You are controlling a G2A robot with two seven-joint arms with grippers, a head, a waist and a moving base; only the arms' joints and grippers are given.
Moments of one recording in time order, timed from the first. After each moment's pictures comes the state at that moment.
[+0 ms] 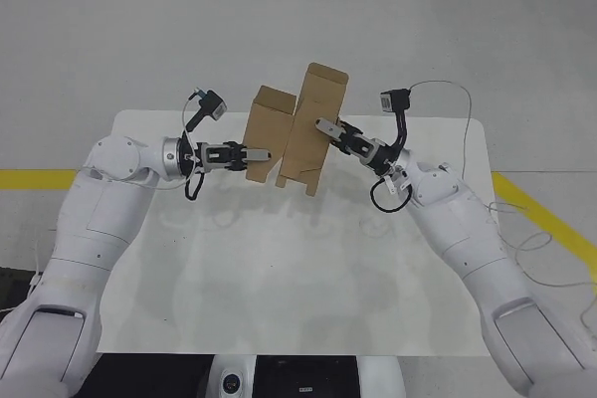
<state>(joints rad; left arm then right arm) 0.61 -1.08 -1.09 -1.05 -0.46 -0.43 -1.32 -0.57 -1.31 0.88 -0.84 0.32 -0.92 0.62</state>
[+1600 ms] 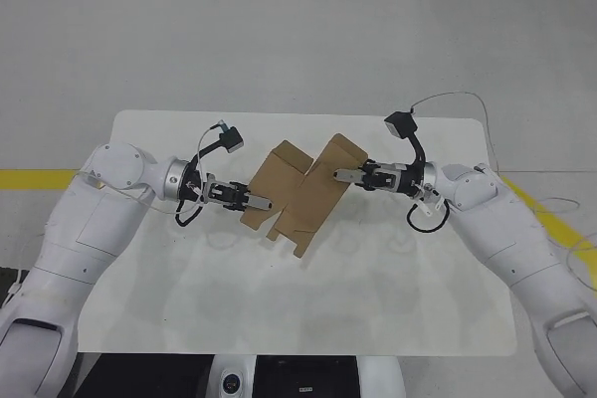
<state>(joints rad) 0.65 -0.96 -0.95 -1.24 -0.49 -0.36 -1.46 -0.56 -1.07 0.69 -1.02 0.50 -0.91 0.91</state>
